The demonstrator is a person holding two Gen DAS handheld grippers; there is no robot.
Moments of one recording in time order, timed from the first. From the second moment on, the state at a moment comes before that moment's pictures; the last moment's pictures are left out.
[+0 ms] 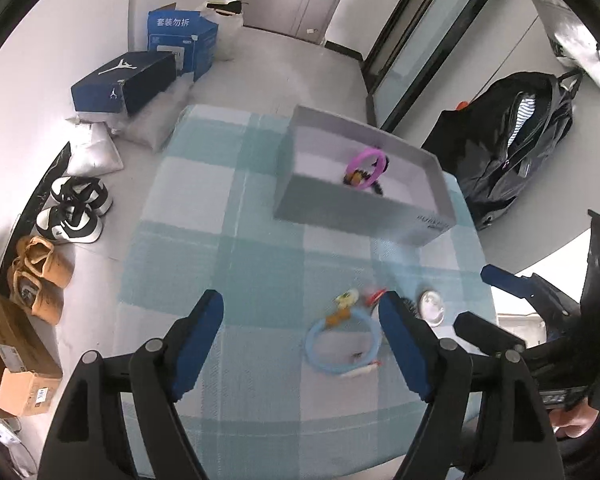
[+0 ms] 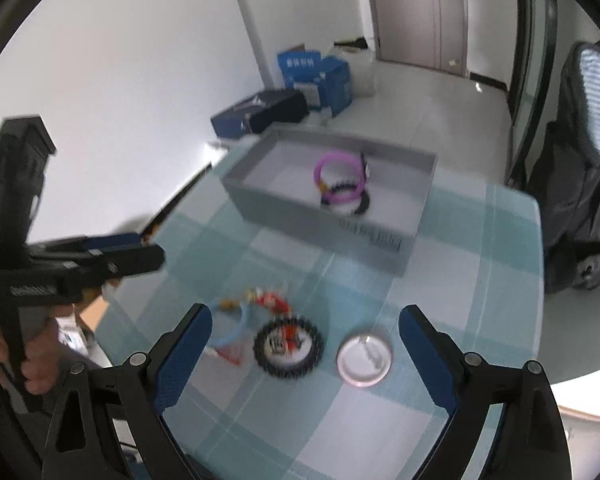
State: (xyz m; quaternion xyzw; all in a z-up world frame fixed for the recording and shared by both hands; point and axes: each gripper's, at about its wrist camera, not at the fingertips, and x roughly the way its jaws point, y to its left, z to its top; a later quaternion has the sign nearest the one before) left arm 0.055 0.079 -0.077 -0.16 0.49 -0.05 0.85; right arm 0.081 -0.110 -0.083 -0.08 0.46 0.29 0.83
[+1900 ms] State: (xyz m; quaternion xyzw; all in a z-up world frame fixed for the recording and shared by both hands) left arm 0.065 0.046 -0.127 -0.15 0.60 -0.14 0.77; right arm 0.096 -0.122 -0.094 -0.05 0.48 0.31 0.82
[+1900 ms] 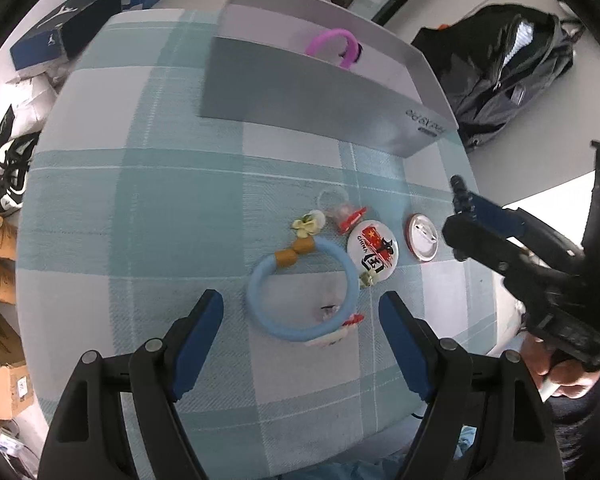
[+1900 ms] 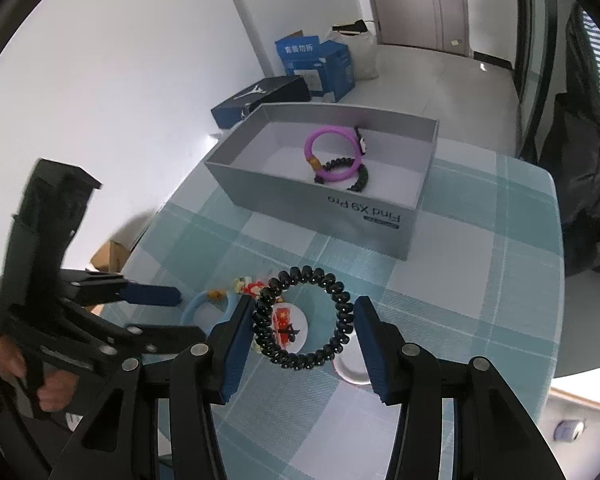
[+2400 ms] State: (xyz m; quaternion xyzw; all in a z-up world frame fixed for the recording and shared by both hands) left arm 0.072 0.025 -0.125 -0.09 0.59 -0.13 0.79; right arm 0.095 -0.129 -0.087 -0.04 0.47 0.32 0.82
